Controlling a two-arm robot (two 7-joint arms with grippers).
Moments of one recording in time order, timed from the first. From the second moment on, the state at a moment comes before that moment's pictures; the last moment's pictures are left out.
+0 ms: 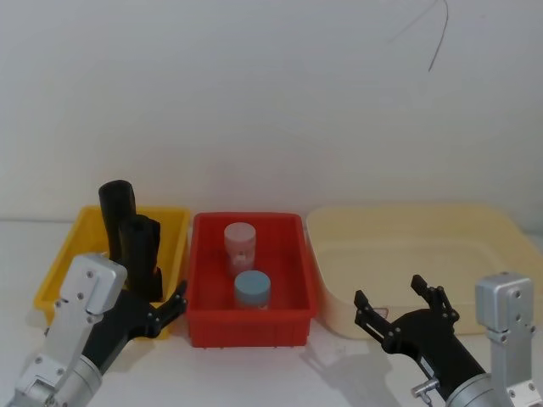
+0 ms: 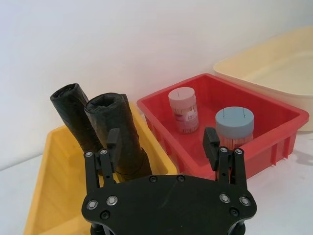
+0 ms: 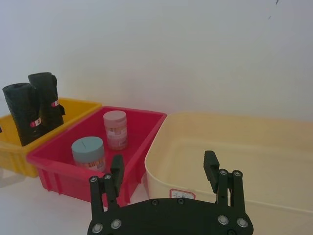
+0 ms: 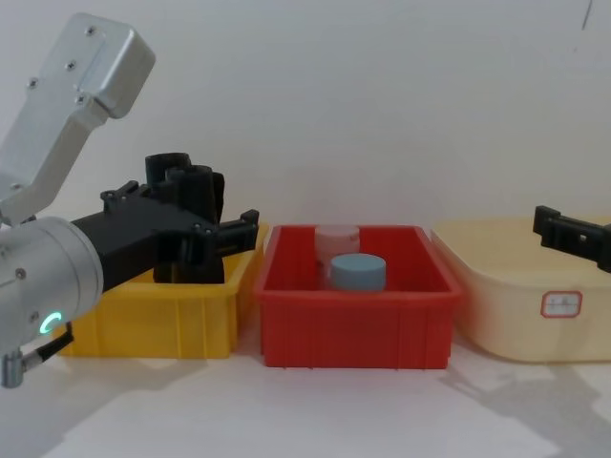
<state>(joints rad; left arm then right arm) -0.24 0.38 0.45 -1.63 -0.20 0.01 -0.01 -0.01 0.34 -0.23 -1.77 0.29 0.03 0.07</state>
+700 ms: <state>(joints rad) -0.24 0.38 0.45 -1.63 -0.20 0.01 -0.01 -0.01 0.34 -0.23 -1.77 0.29 0.03 0.07</state>
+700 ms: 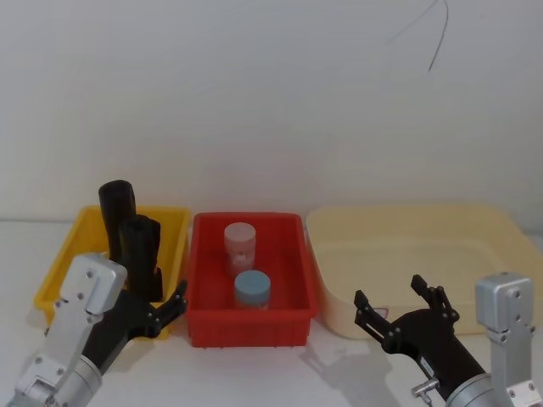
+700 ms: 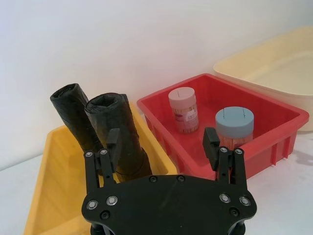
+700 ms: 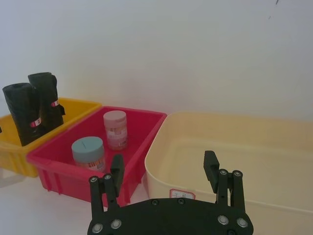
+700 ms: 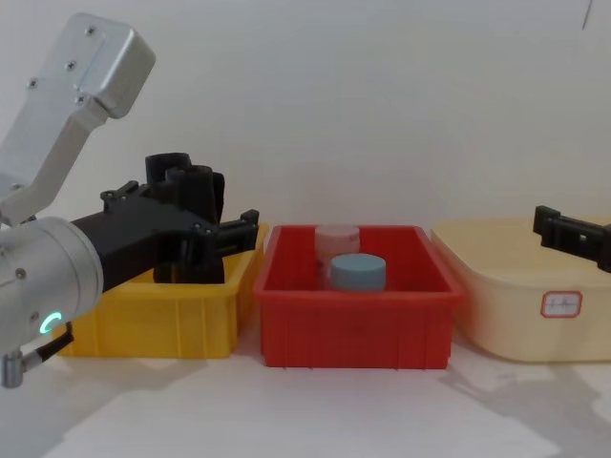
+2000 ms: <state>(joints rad) -0.22 0.37 0.39 -1.57 -0.20 0.04 0.02 -0.01 0.34 -0.23 -1.77 0.29 0.03 0.07</state>
